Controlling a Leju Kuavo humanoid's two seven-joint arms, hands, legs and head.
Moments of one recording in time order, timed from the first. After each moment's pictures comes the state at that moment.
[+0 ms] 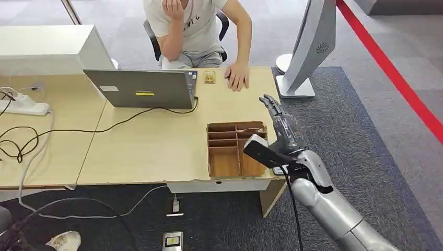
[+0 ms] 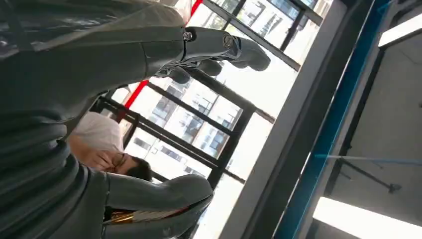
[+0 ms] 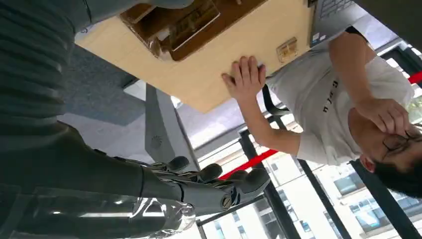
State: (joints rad) left arm 0.14 -0.20 -0.11 -2.31 0.26 0.43 -0.70; right arm -0.49 -0.33 0.65 -1.37 0.58 -0.30 0.03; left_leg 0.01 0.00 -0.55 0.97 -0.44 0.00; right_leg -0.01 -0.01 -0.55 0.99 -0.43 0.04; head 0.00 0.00
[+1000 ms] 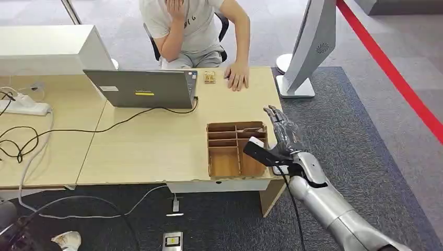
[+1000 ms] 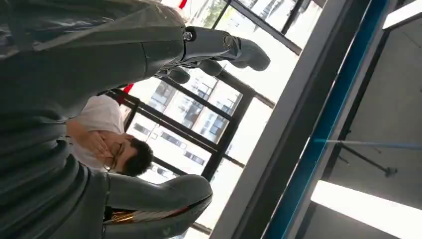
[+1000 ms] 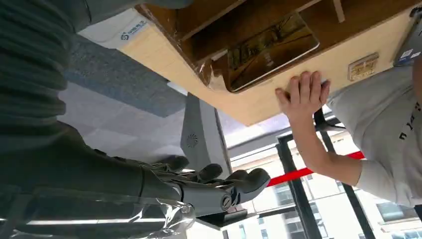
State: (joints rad) left arm 0.11 -0.19 -0.13 -2.29 0.27 0.39 -0.70; right arm -0.58 -0.28 0.70 -1.03 0.64 -0.38 0.01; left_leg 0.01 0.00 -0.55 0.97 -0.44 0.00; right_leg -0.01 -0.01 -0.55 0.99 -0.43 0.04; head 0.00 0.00
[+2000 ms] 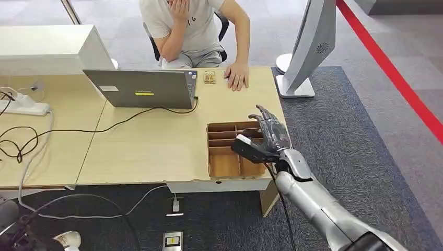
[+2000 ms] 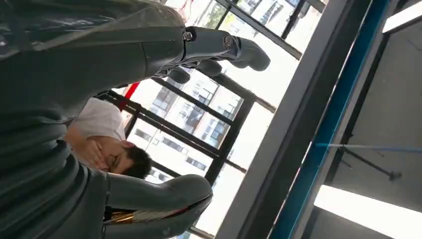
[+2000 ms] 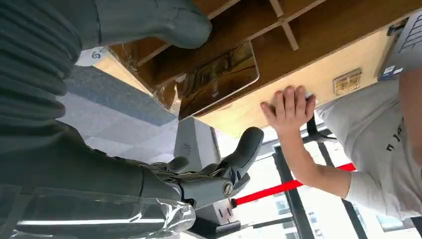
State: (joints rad) left arm 0.11 -0.19 -0.13 -2.28 0.25 0.41 -0.70; right arm -0.66 -0.17 0.73 -0.85 0.62 -0.41 -0.02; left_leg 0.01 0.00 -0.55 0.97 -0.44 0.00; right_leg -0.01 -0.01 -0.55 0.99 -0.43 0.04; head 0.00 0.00
